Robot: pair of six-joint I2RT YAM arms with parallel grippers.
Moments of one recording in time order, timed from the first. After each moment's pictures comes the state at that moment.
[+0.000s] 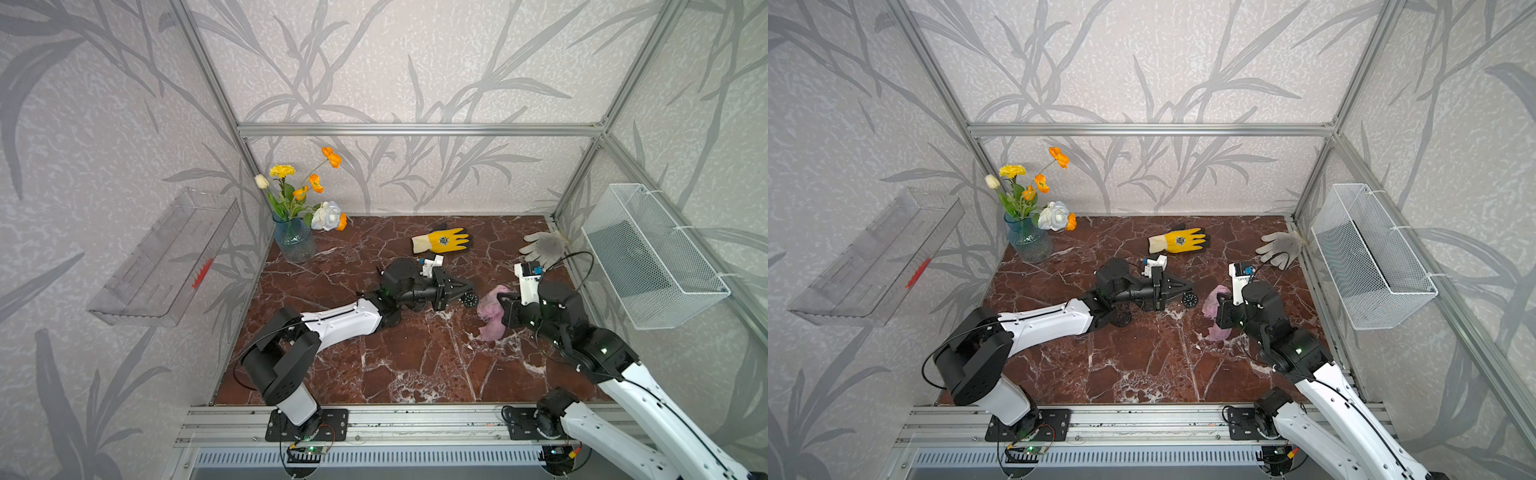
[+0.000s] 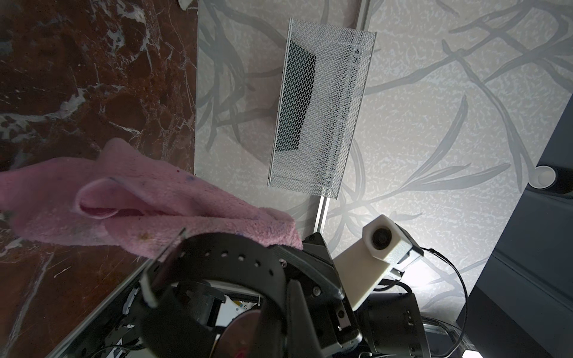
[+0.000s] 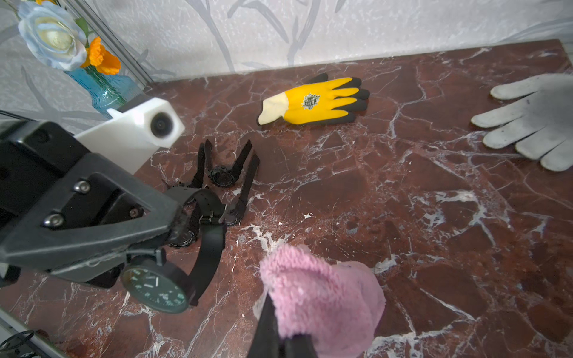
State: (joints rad) left arm -0.77 1.62 0.93 0.64 0.64 -1.67; right arm 0.53 0.70 0.82 -0.66 0.06 0.37
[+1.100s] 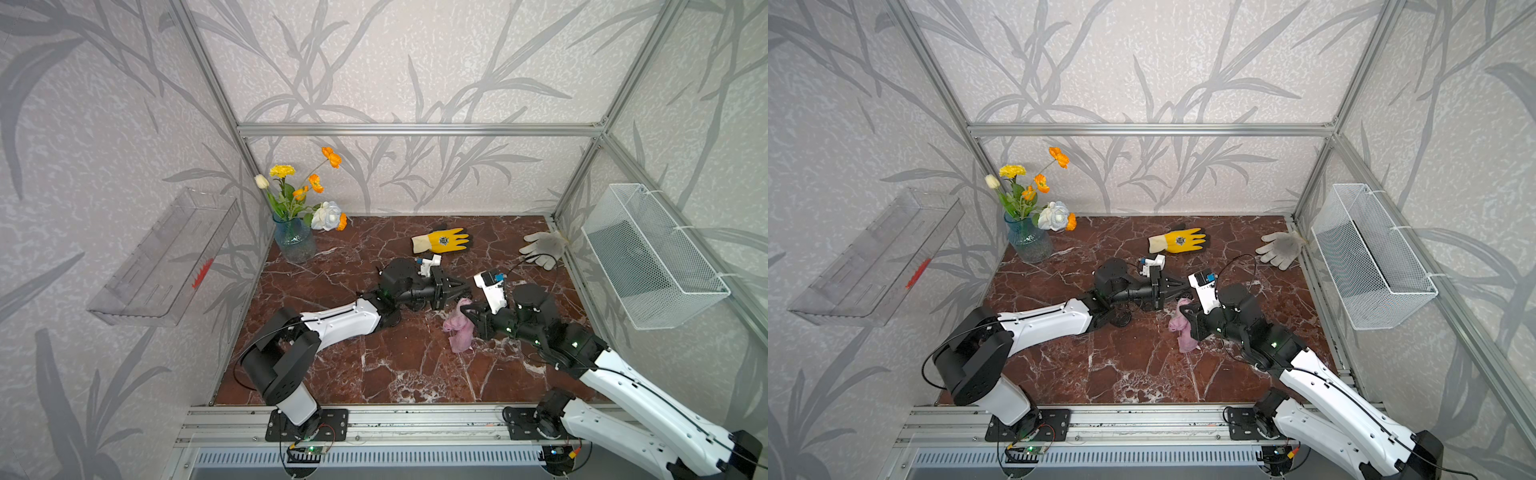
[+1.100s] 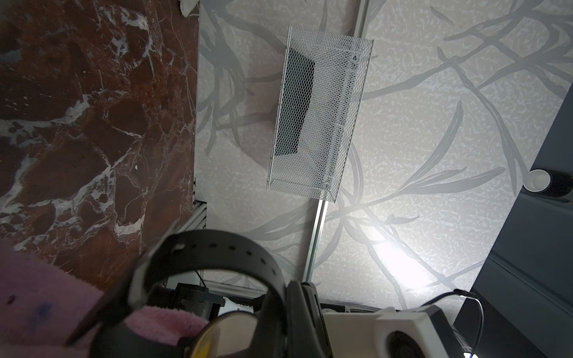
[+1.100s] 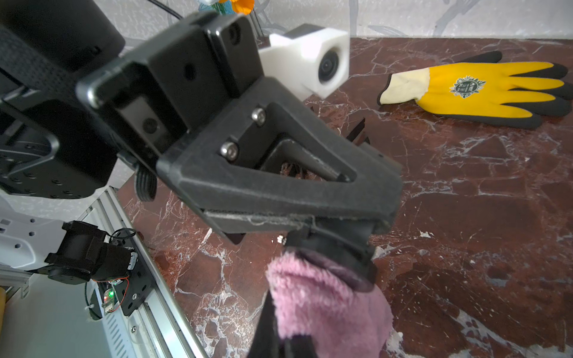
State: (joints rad) left arm -0.77 1.62 0.93 0.66 0.64 -1.68; right arm 0.69 0.83 0.74 -0.43 -0.18 0.32
